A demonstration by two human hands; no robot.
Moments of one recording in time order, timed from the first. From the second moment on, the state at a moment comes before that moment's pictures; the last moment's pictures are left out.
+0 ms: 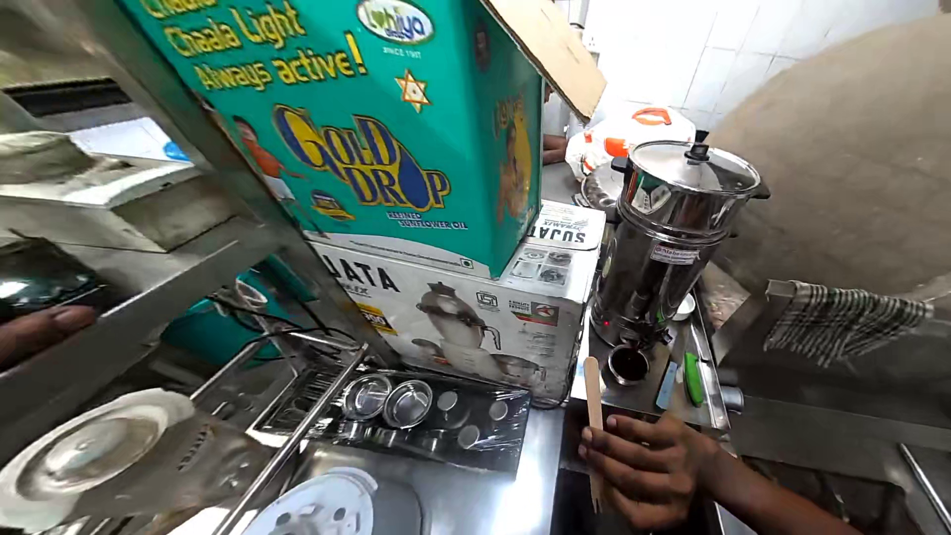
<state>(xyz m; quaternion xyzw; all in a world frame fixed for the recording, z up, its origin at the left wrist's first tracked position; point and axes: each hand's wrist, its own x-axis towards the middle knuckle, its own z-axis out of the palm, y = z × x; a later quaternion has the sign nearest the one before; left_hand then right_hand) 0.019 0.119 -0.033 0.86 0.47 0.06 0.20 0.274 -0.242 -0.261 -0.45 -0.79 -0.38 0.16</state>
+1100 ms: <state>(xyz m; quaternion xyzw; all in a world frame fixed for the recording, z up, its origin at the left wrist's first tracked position) -0.027 0.283 -0.078 0.94 0.22 0.28 0.03 0.213 -0.082 -0.182 -0.31 -0.23 0.28 0.88</state>
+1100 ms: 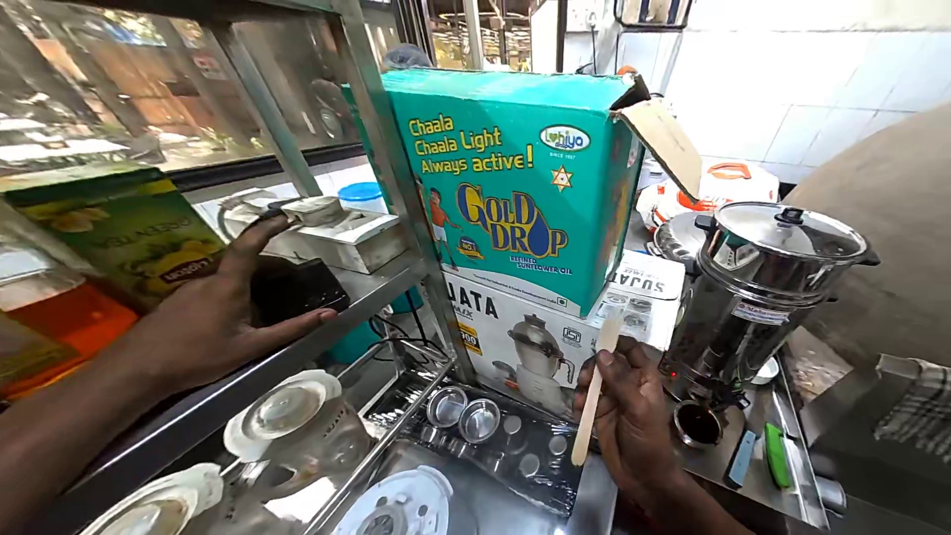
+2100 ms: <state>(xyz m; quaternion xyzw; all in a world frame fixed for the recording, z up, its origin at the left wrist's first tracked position) -0.025 0.274 -0.070 0.94 0.22 0.27 0.01 0.189 0.160 -0.116 -0.30 -0.49 0.26 0.78</state>
